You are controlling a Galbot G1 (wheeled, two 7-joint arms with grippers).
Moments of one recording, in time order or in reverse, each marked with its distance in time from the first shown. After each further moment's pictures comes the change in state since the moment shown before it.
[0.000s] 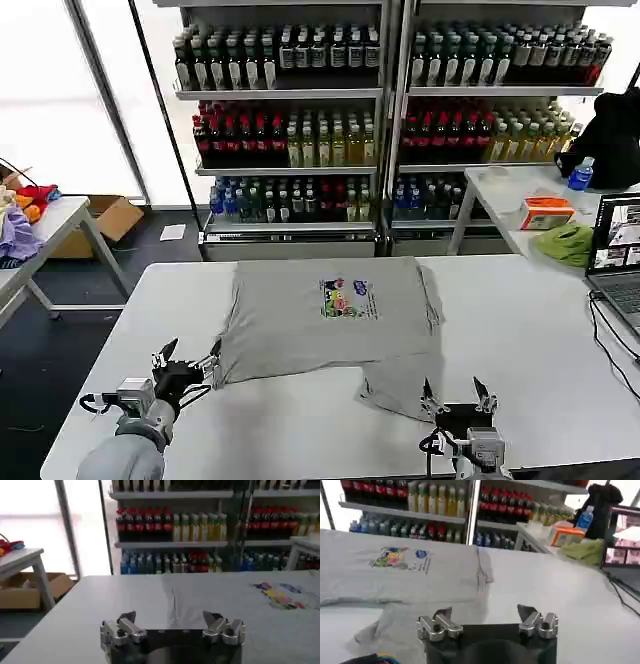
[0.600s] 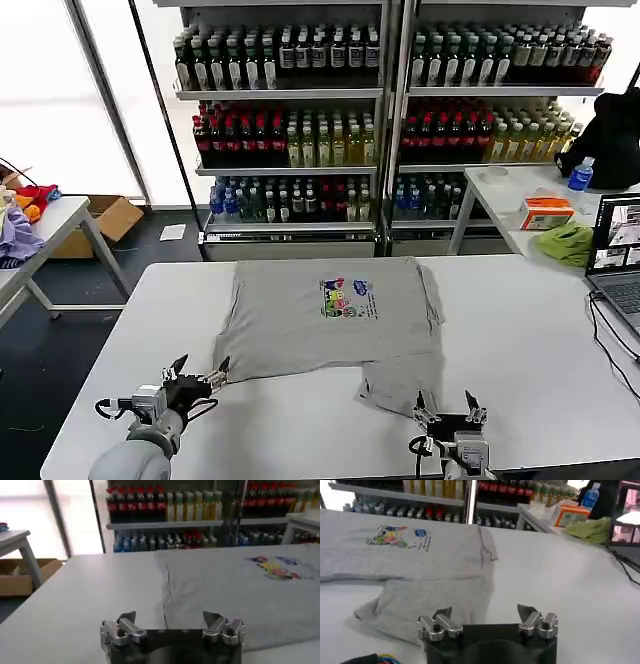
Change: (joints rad) left arm 0.016 0.019 0.045 0.046 0.011 0.010 0.009; right arm 0.026 0.035 -0.032 -0.064 -0.004 -0.003 0.013
